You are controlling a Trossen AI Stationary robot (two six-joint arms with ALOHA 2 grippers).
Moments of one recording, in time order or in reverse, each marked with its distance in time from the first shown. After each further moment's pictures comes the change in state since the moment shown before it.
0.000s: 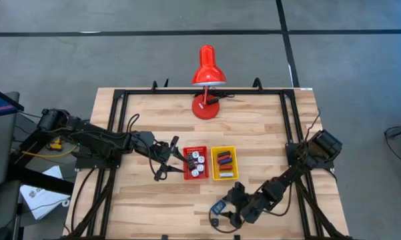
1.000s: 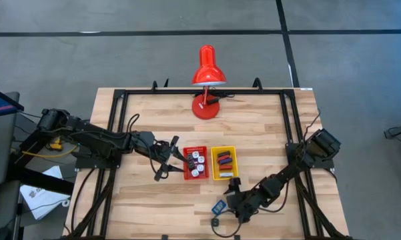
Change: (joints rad) left arm 0.000 0.000 0.000 0.000 -0.006 -0.053; right arm -0.055 -0.001 -0.011 -0.138 -0.090 -0.577
